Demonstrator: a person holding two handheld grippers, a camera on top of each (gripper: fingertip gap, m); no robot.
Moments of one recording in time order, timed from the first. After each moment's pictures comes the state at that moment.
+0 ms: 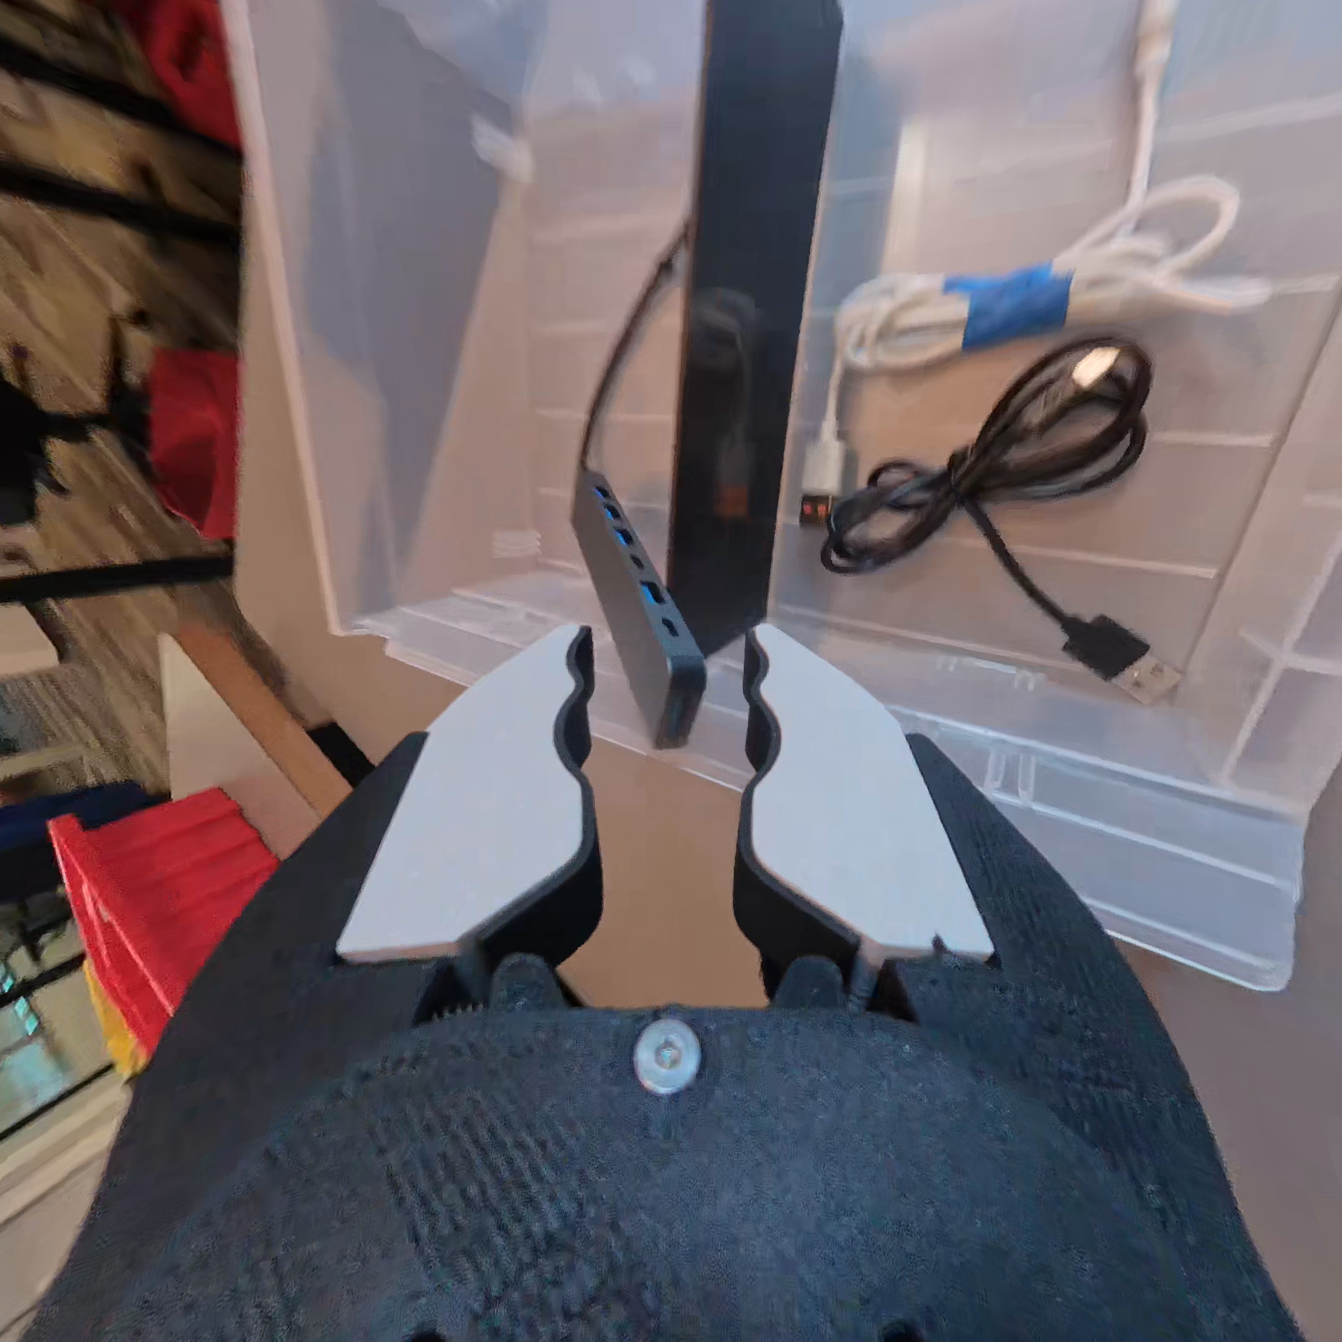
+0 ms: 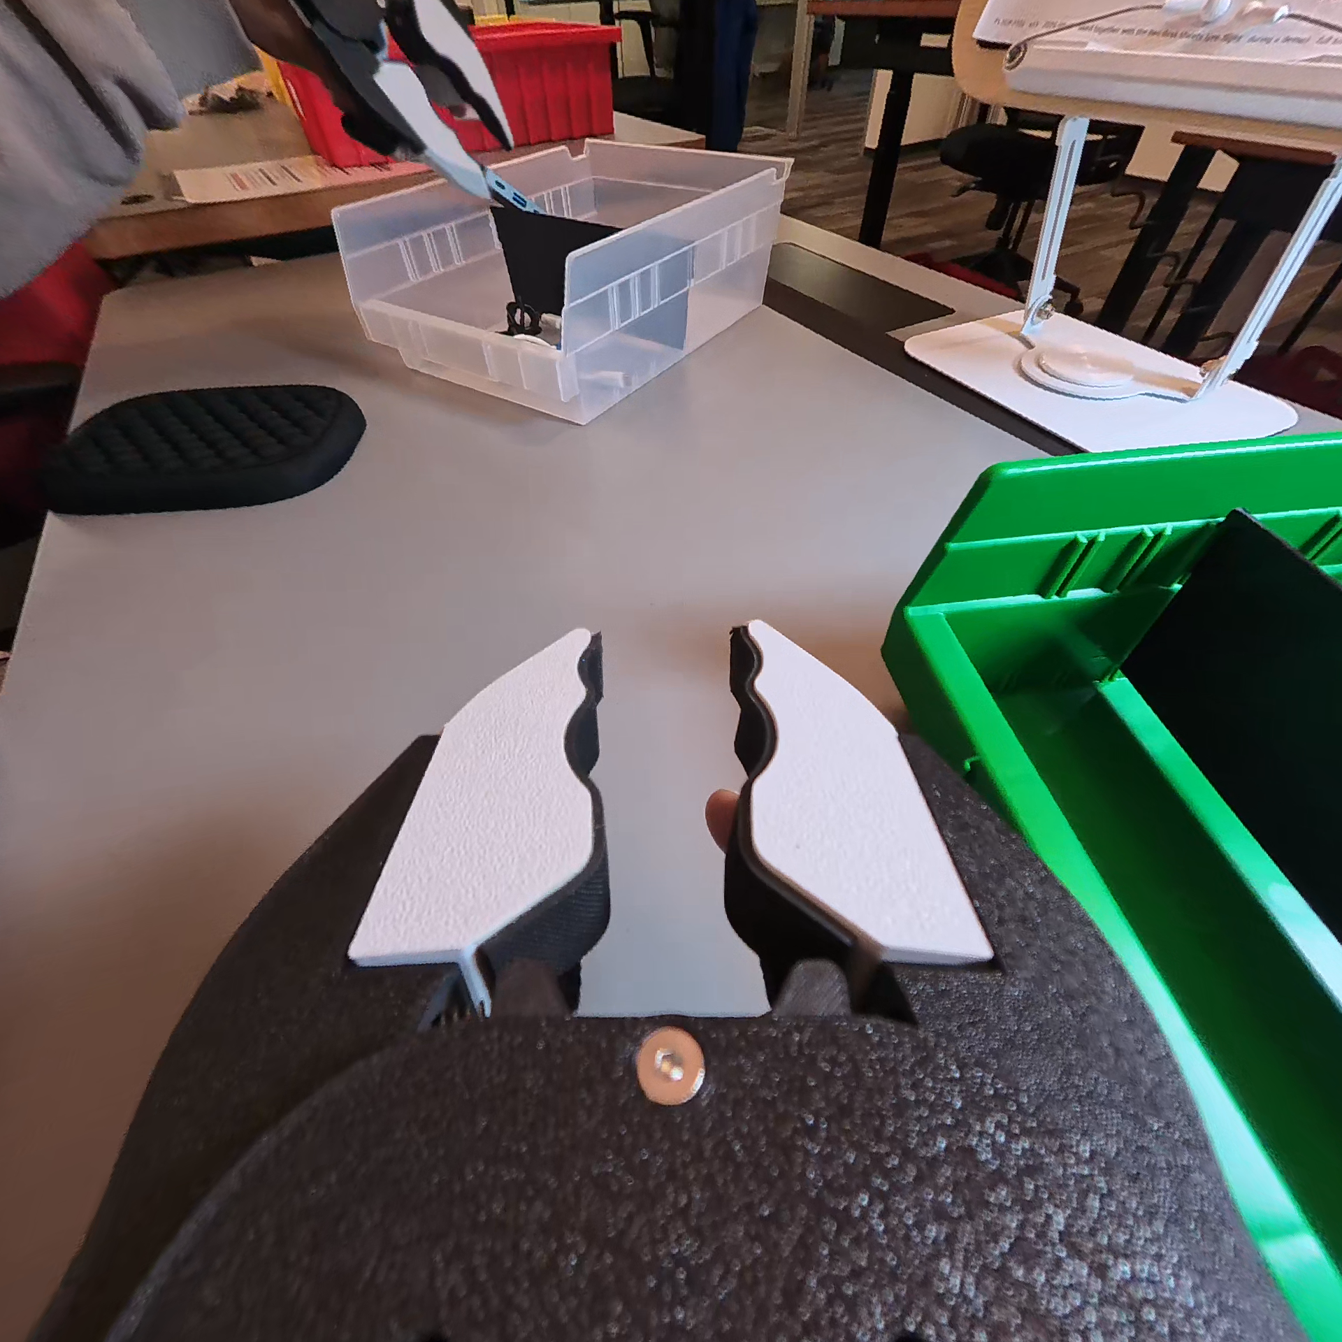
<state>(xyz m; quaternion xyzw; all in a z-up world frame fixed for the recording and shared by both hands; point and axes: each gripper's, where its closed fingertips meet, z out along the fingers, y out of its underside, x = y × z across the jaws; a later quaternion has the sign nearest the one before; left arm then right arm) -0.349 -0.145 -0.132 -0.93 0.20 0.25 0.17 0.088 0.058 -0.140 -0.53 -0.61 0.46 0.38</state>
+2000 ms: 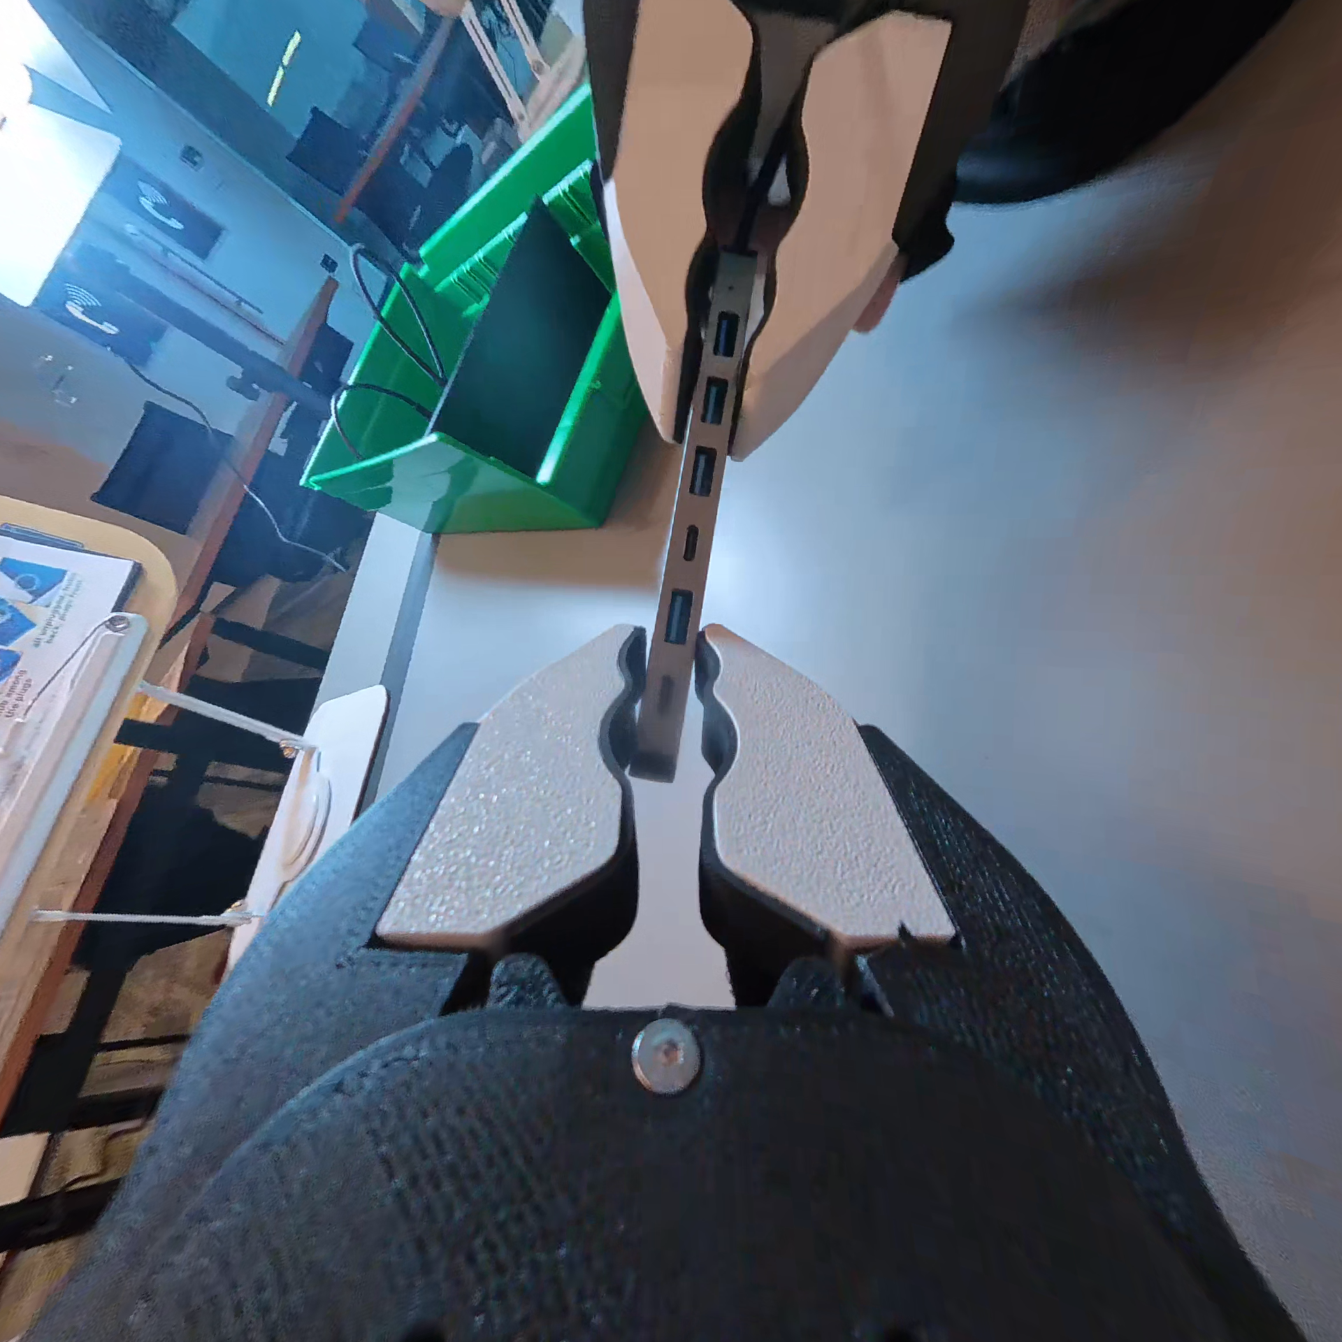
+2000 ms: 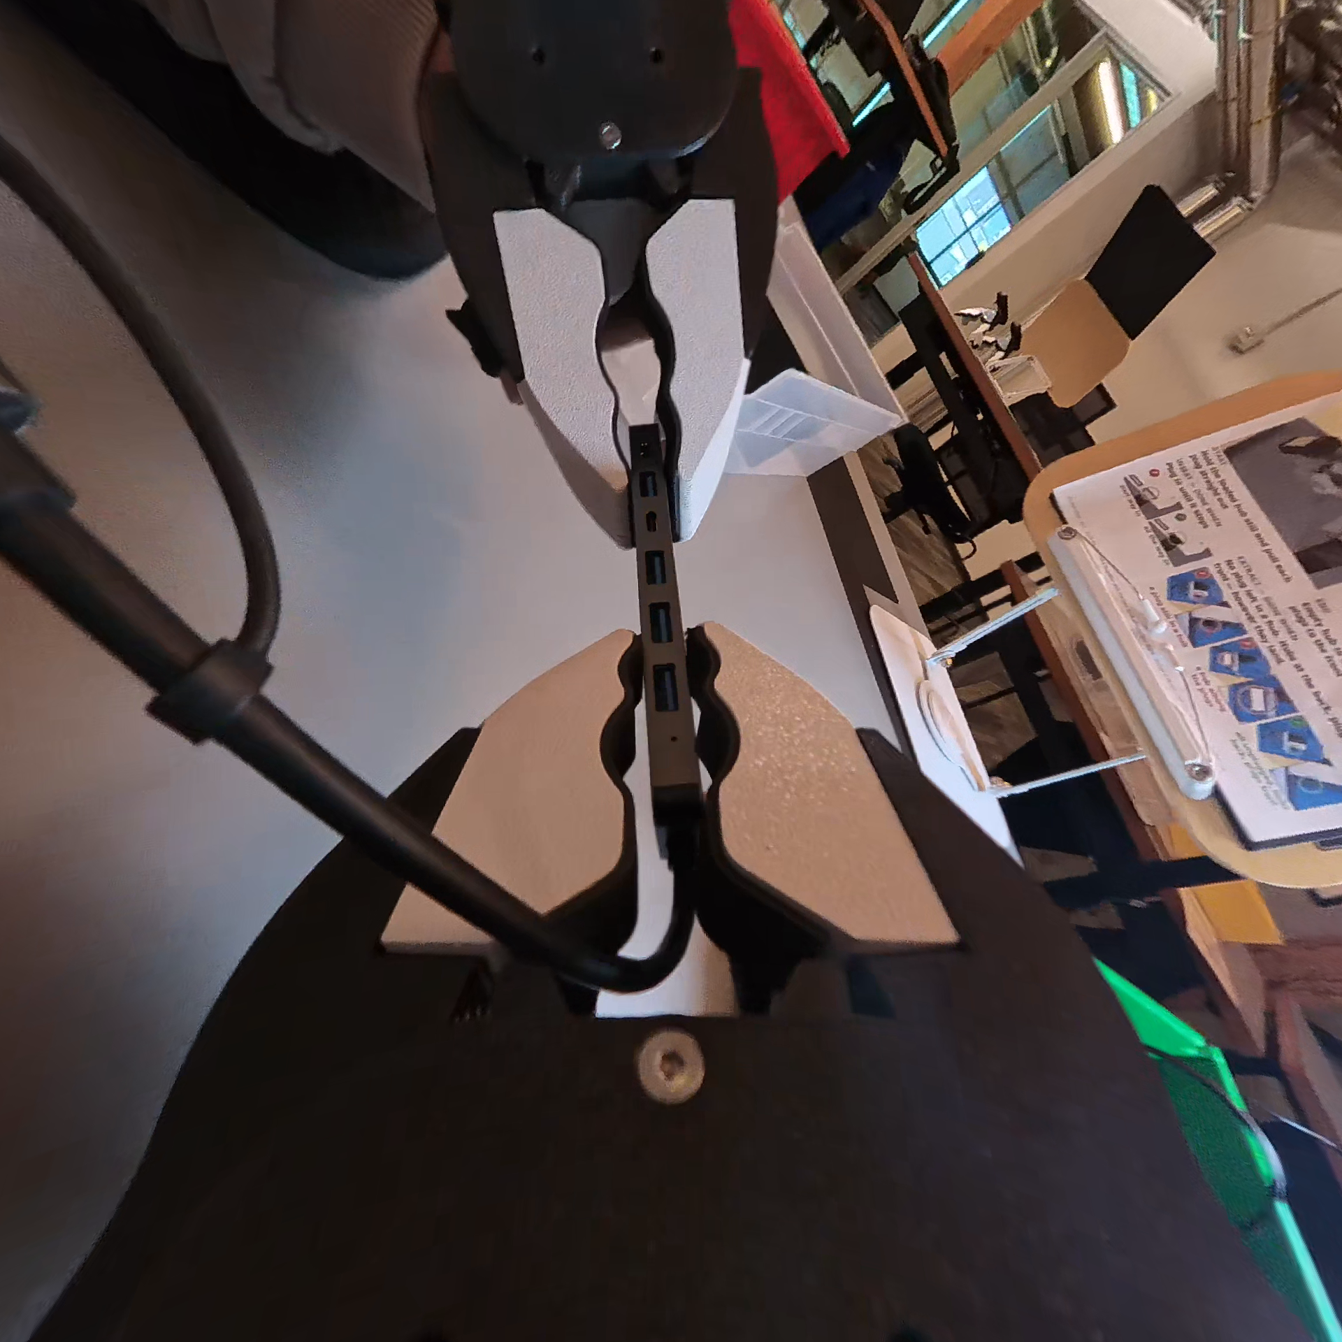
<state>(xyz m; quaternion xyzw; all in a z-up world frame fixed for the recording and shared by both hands) 0.009 -0.034 -0.151 -0.68 0.48 0.08 0.54 0.047 -0.025 -0.139 -0.25 -0.76 0.27 0.54</state>
